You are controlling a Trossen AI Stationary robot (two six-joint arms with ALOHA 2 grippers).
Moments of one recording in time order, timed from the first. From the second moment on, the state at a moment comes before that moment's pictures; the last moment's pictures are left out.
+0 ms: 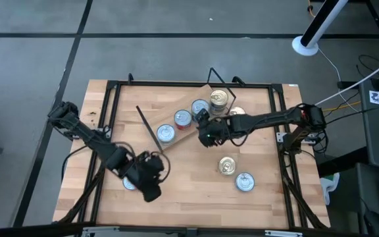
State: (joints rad) left arm -0.61 1.52 1.27 -0.83 -0.28 -1.02; right arm 0.06 1.70 1.32 -0.63 0.48 -0.99
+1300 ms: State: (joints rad) left arm -0.74 1.84 1.27 -1.11 -0.11 -1.70; right arm 0.15 1.70 1.32 -0.62 0.07 -0.63
